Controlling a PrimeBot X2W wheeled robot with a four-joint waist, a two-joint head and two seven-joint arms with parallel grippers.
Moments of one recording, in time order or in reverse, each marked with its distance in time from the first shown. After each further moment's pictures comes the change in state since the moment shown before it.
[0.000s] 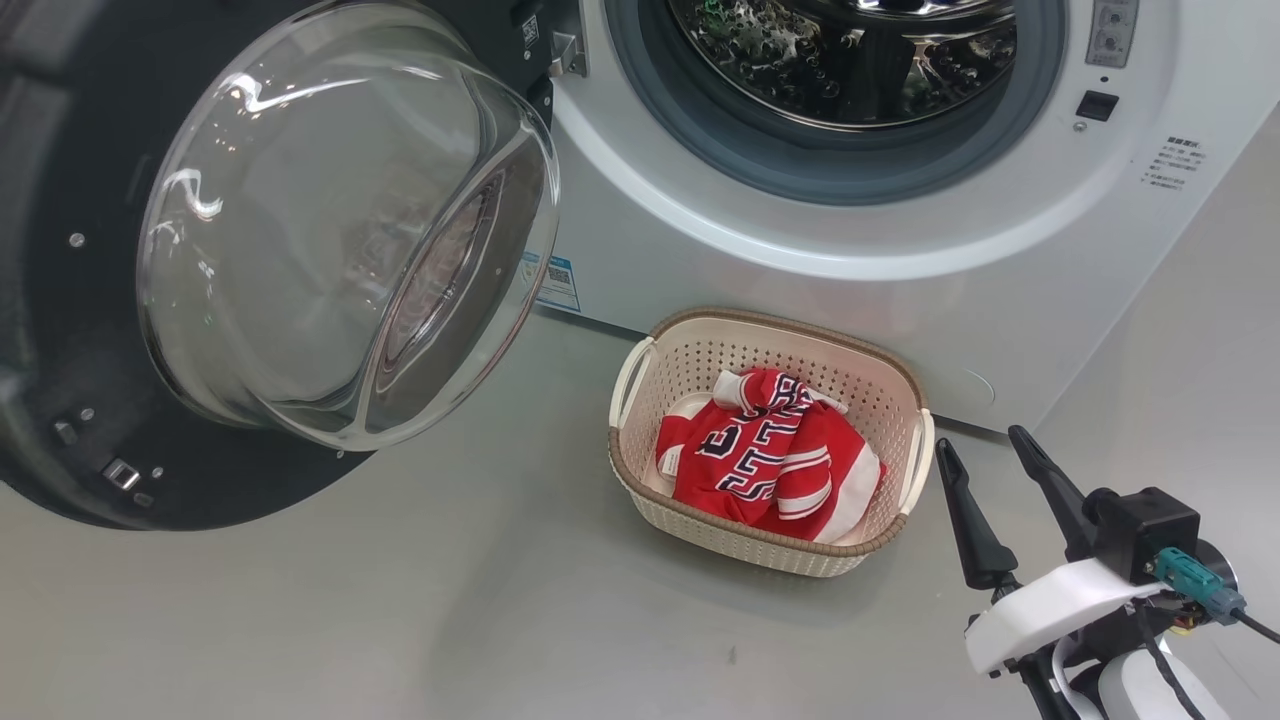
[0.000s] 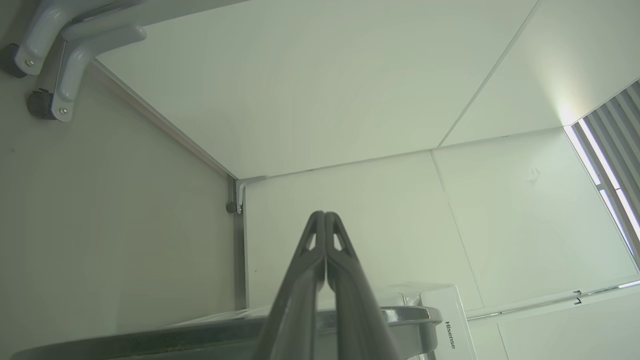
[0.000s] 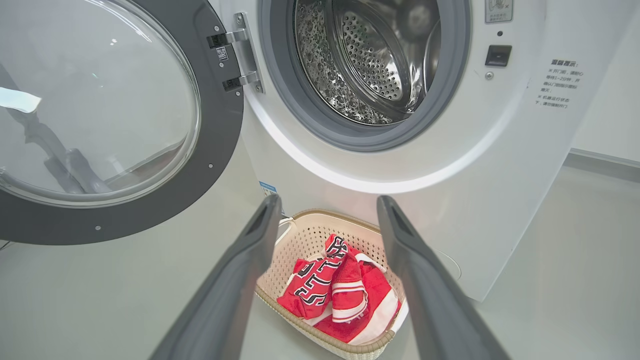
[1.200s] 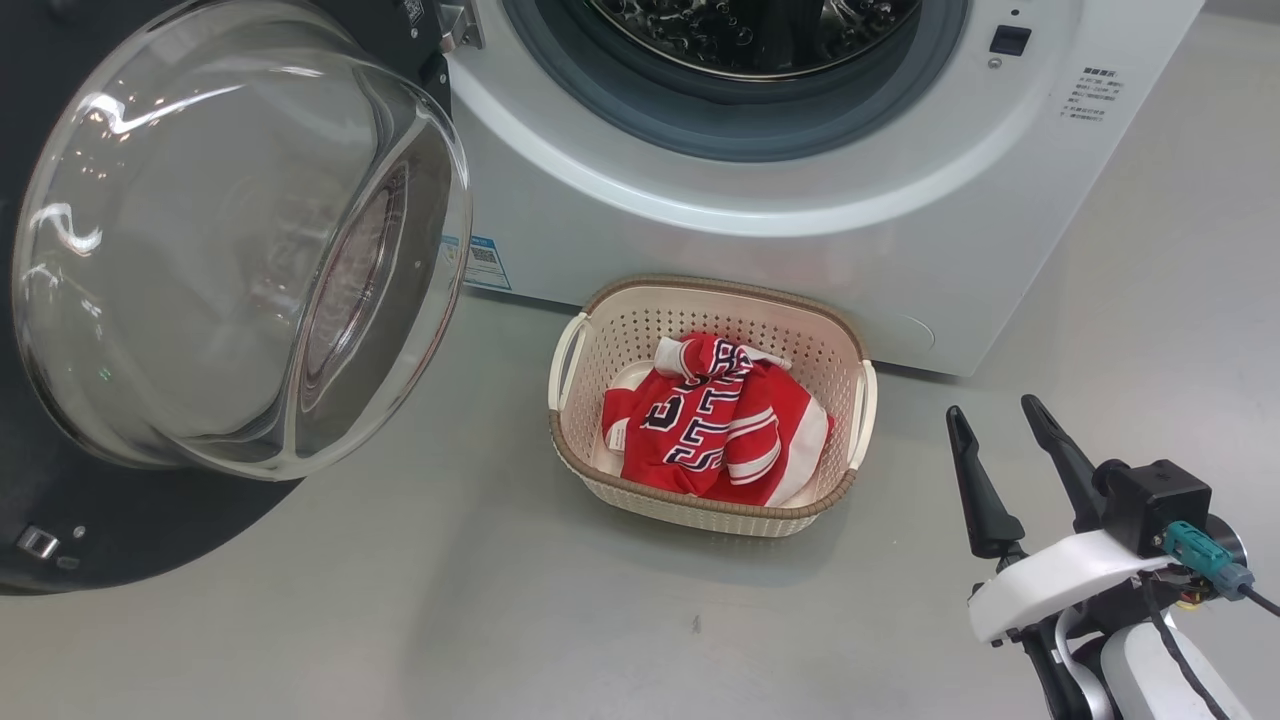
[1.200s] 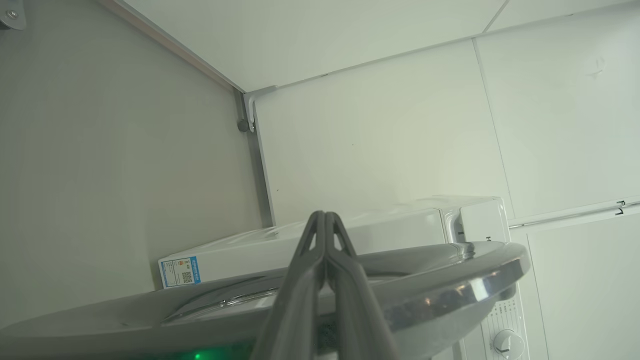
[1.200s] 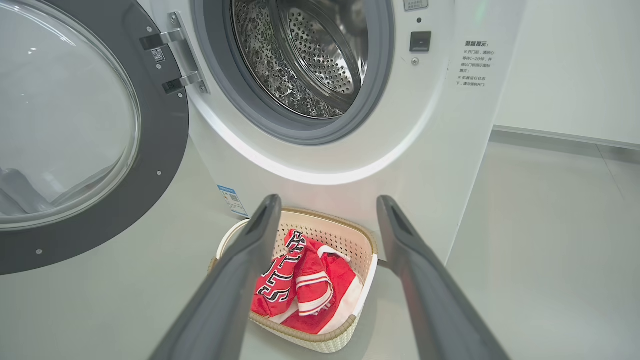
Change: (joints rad) left arm -0.025 0.103 -0.062 0.183 -0.035 -0.086 0.229; right arm -0.048 0.000 -0.004 0.005 0.001 0.014 0.001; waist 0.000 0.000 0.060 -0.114
